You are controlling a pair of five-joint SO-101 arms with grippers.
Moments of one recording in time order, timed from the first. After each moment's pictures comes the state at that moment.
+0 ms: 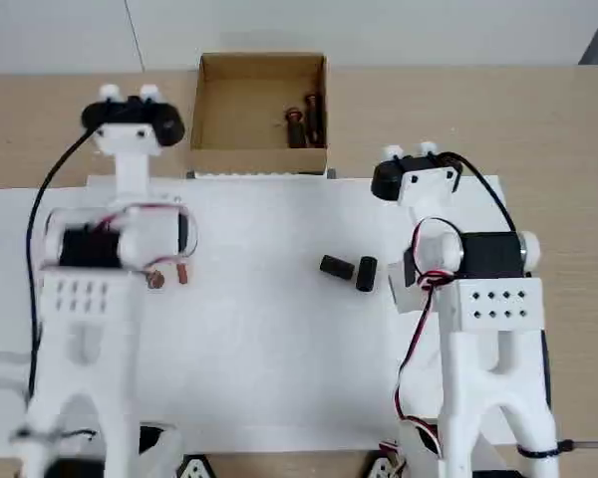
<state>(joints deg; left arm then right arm) -0.7 -23.8 18.2 78.8 6.3 -4.6 -31.7 20.7 95.0 9.2</state>
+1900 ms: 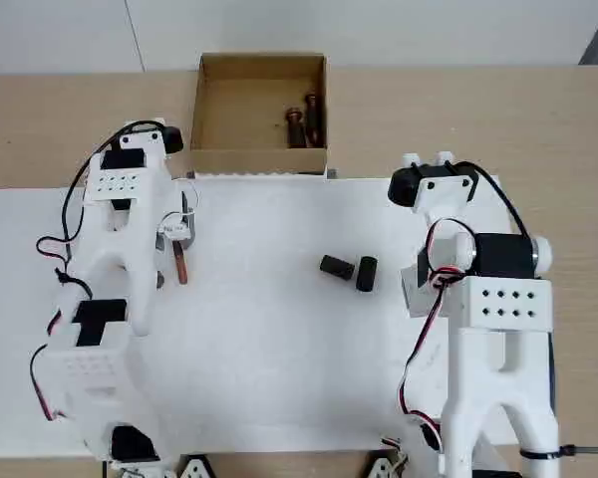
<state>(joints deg) -7.1 25.4 -6.6 82.4 9.8 -0.4 -31.7 23.8 94.4 11.0</state>
